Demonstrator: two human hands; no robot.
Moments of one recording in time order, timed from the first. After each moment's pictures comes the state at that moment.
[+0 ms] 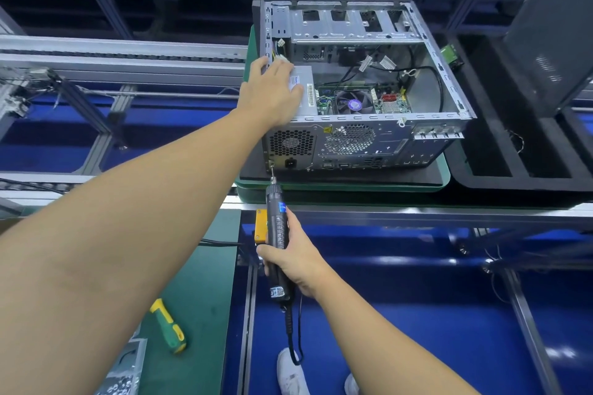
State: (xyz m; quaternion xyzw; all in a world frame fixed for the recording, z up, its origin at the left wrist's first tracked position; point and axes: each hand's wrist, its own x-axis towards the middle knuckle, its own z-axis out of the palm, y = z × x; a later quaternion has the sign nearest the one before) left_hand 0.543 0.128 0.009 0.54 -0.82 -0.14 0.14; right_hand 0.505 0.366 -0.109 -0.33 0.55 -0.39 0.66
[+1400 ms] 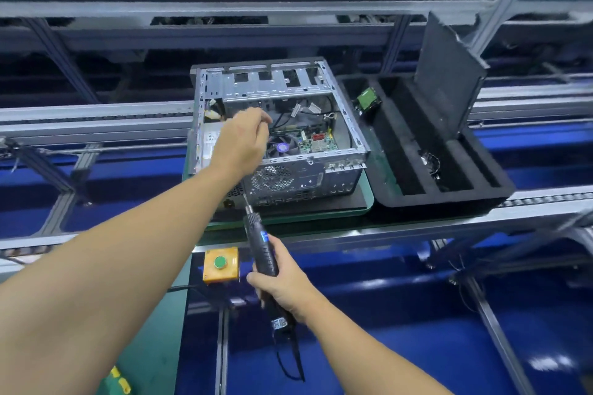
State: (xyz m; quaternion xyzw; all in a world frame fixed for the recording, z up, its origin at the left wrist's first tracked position) left_hand 0.472 0.183 0.044 0.40 -0.84 -0.14 0.34; right_hand 0.415 0.406 -0.068 -0.38 0.56 -0.41 0.61
